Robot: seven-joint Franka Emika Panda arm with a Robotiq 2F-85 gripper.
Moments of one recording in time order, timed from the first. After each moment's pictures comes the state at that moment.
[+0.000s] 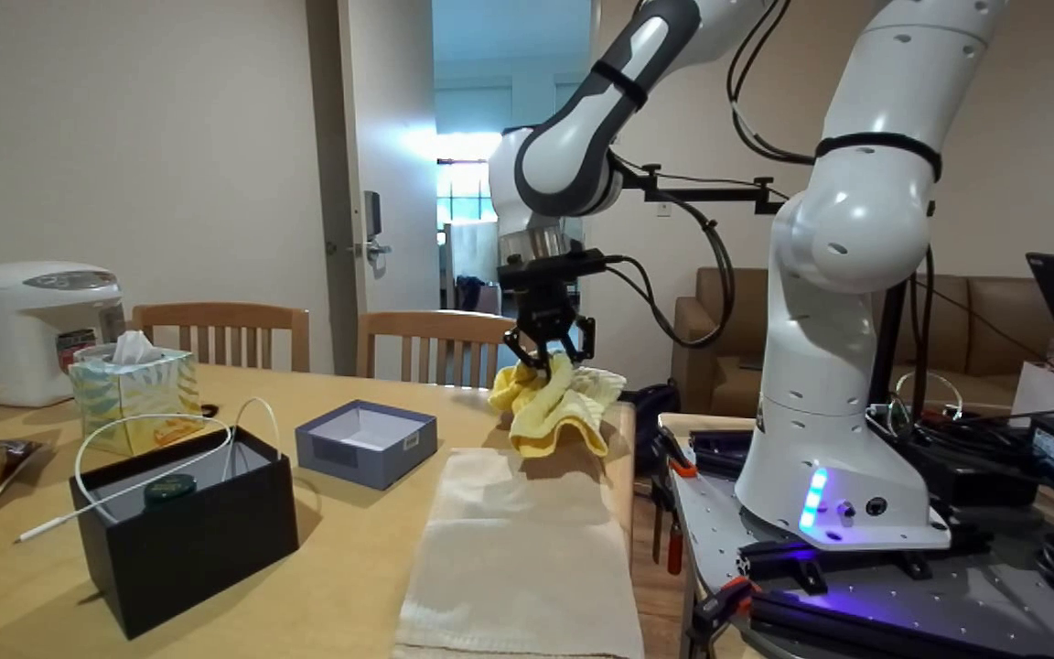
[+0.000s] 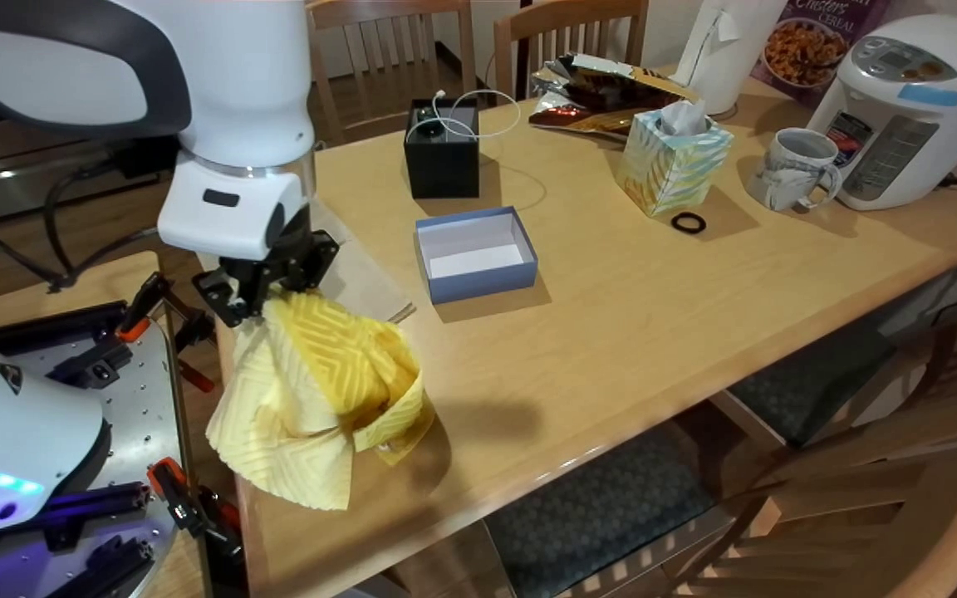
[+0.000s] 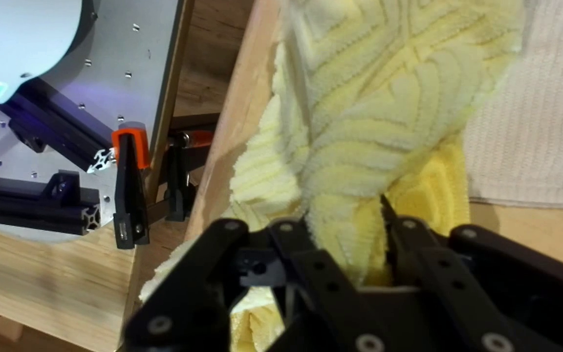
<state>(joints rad) -0.13 -0.26 -0.11 -2.76 0.02 2.27 1.08</state>
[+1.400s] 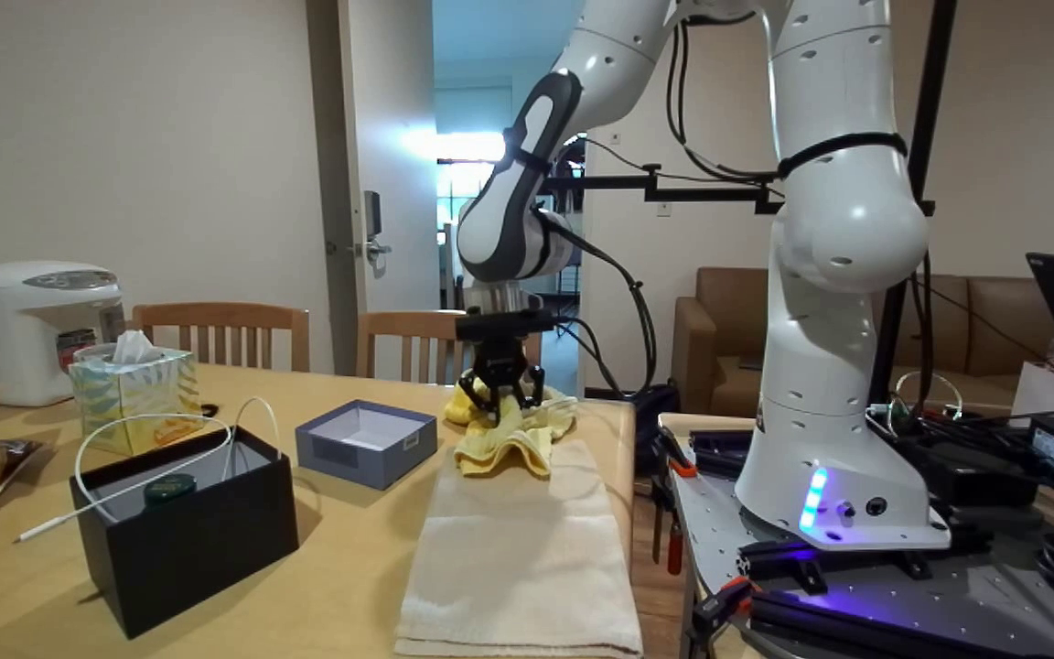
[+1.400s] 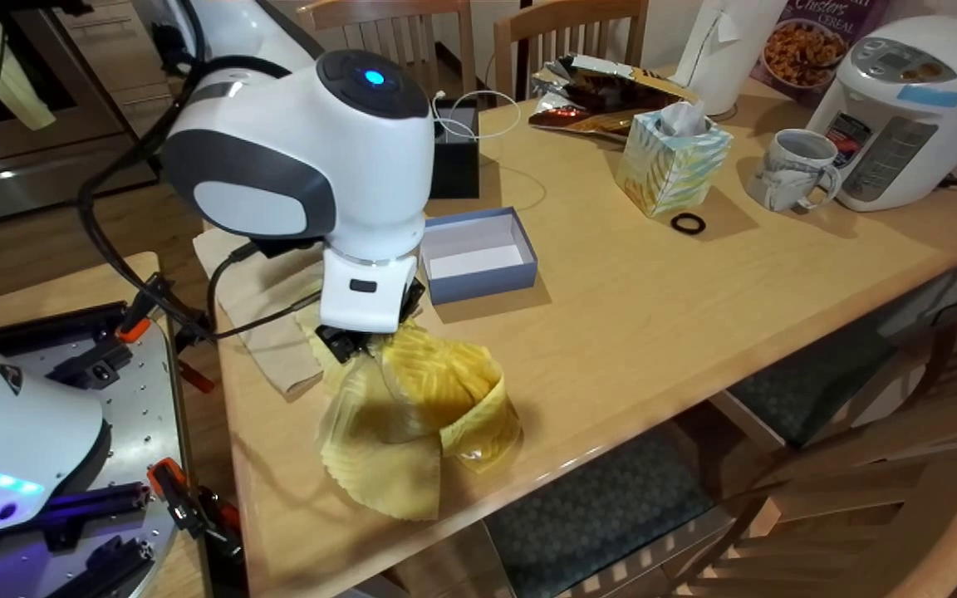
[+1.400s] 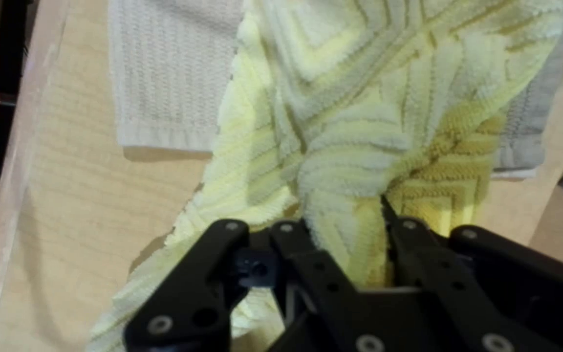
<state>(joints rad) -0.13 0.17 -0.13 -2.56 0.24 2.53 0.84</state>
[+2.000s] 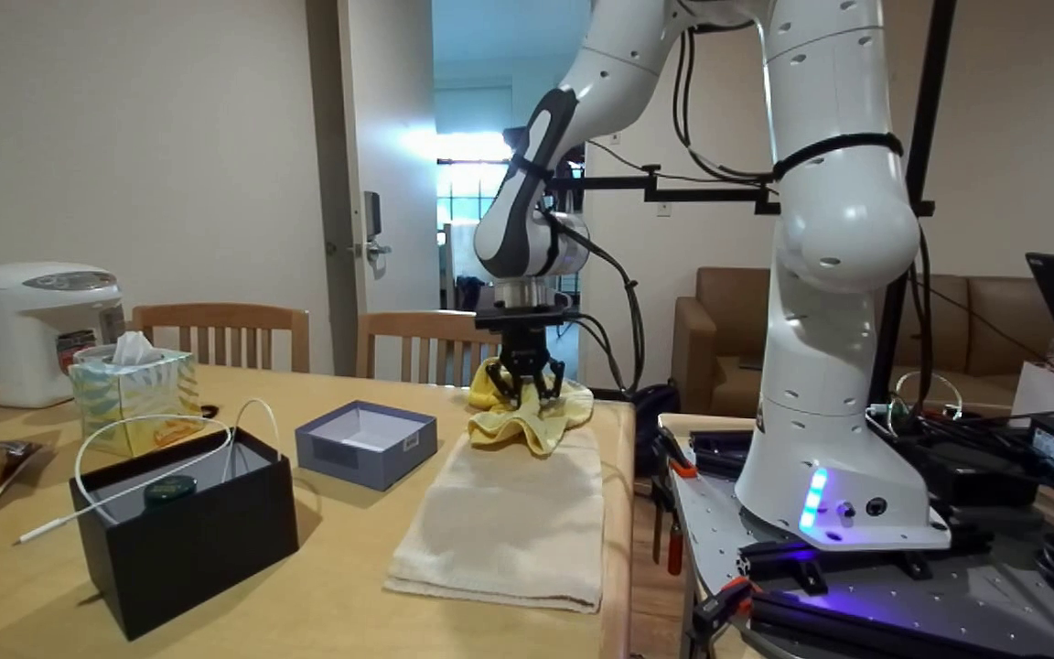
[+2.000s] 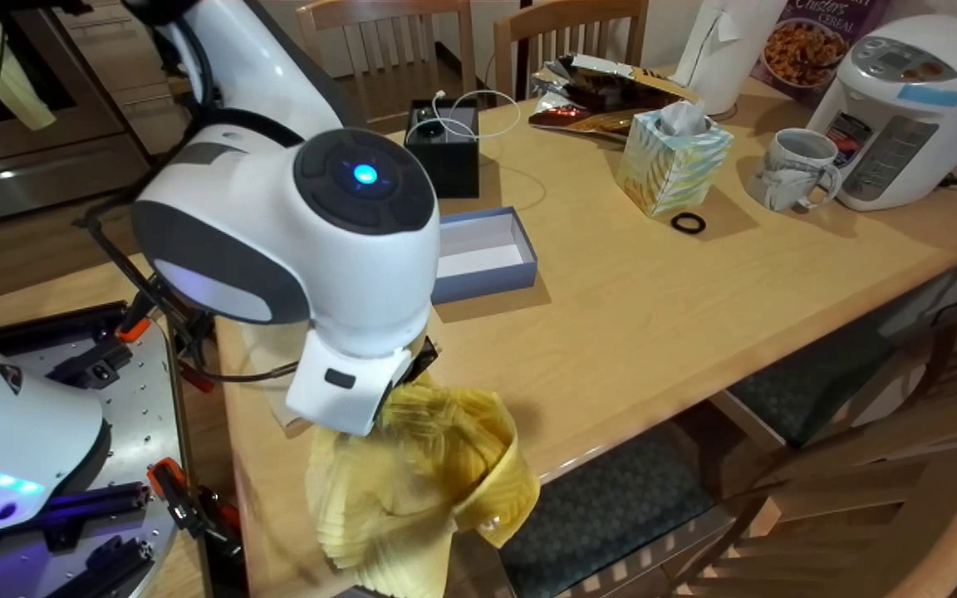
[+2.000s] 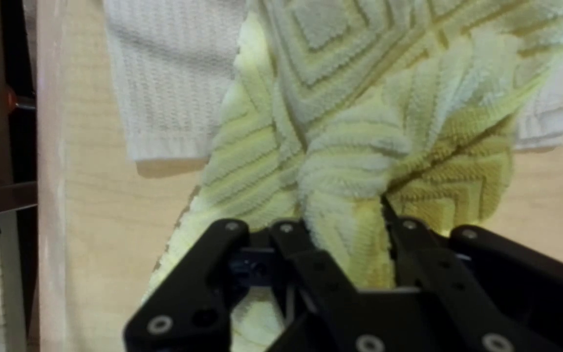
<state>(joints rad) -0.21 0.19 -0.24 -2.56 0.34 2.53 0.83</state>
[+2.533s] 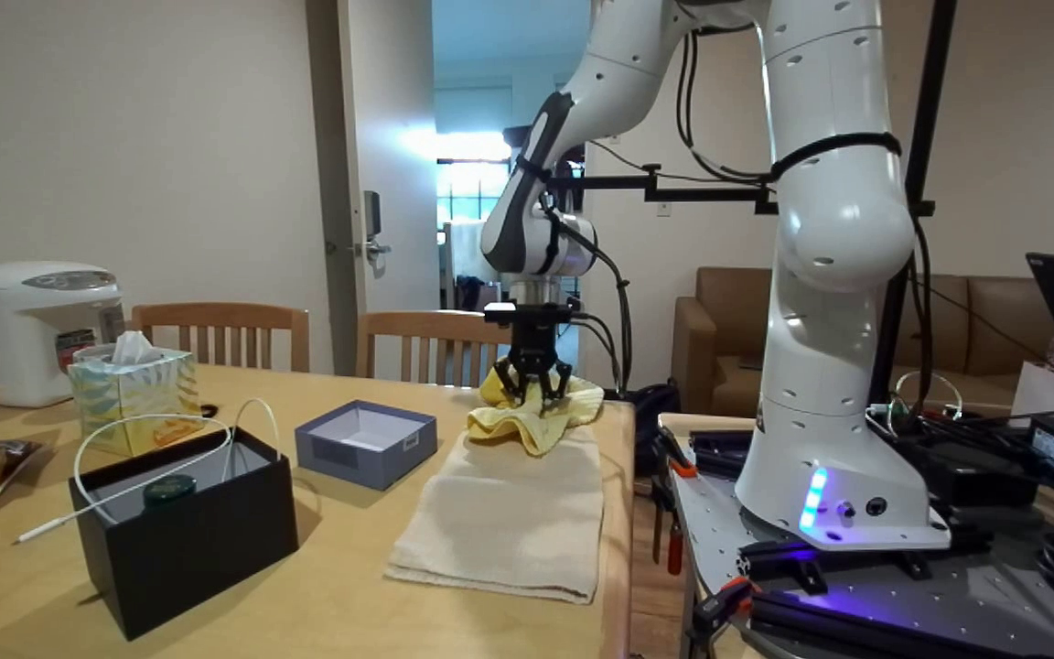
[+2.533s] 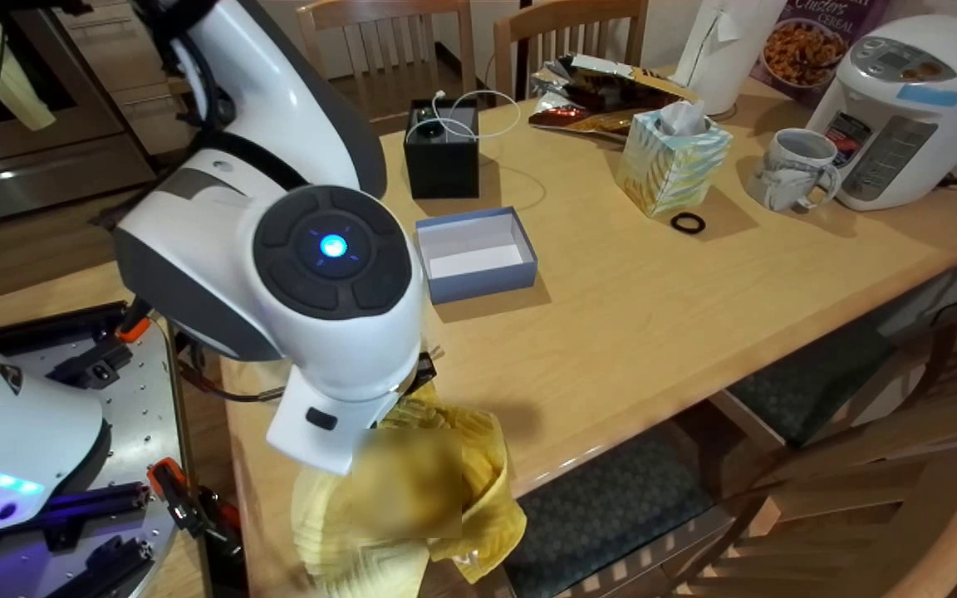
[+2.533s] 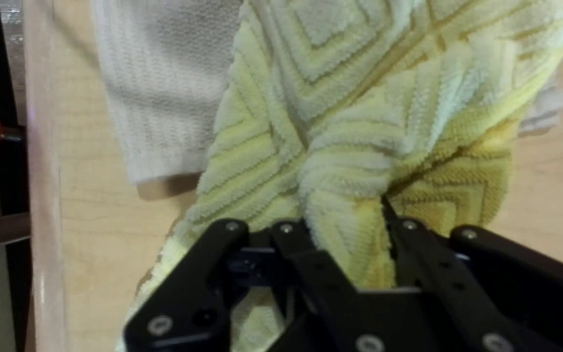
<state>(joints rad) -0.25 0.20 -0.25 -2.56 0.52 2.52 0.70</state>
